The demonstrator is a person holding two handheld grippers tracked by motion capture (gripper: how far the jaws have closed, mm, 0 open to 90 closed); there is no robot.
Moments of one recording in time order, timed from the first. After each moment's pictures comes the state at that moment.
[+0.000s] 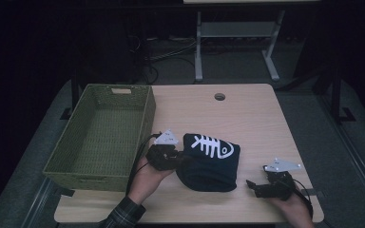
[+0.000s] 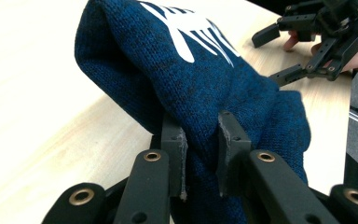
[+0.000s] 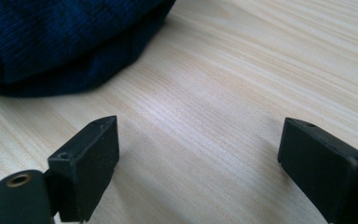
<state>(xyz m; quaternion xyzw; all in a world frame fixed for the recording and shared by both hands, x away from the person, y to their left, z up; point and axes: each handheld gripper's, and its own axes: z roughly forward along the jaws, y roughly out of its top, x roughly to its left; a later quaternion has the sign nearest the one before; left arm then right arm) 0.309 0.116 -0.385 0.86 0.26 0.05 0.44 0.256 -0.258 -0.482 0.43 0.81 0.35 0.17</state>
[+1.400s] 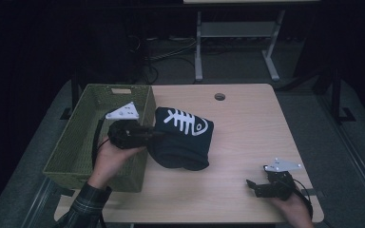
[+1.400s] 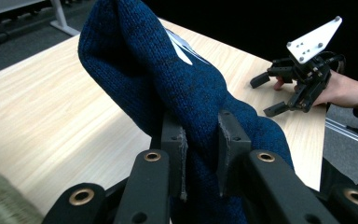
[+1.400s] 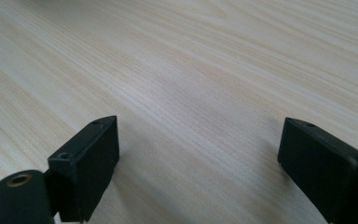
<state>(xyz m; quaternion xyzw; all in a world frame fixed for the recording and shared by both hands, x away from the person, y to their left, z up) 0.322 0.198 -0.300 0.83 0.25 0.08 0.49 0.256 -0.259 -0.482 0.43 0.81 0.35 0.17</state>
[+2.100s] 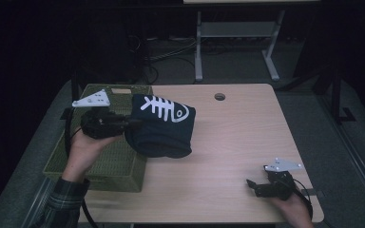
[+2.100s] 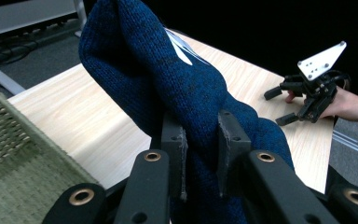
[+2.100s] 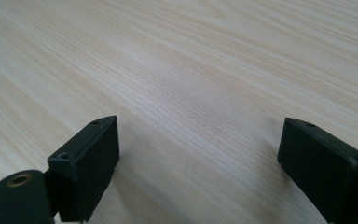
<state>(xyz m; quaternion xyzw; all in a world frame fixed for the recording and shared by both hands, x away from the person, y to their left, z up) 0.326 0.248 -0.266 0.82 0.27 0.10 0.50 0.256 -0.259 -0.482 0.44 0.81 0.35 0.17</state>
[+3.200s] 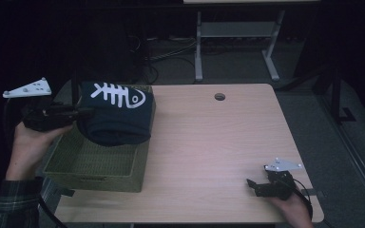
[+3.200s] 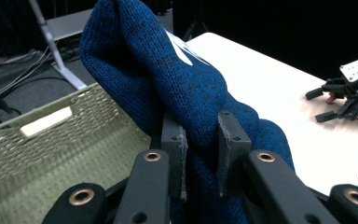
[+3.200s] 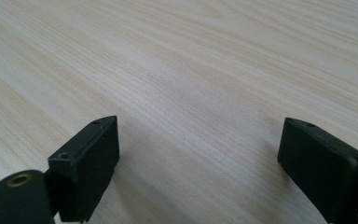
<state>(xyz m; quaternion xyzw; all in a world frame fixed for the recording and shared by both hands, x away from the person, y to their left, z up) 0.313 0.350 -0.228 0.80 0.32 0.16 0.48 0.257 -0.259 -0.482 0.44 0.81 0.35 0.17</state>
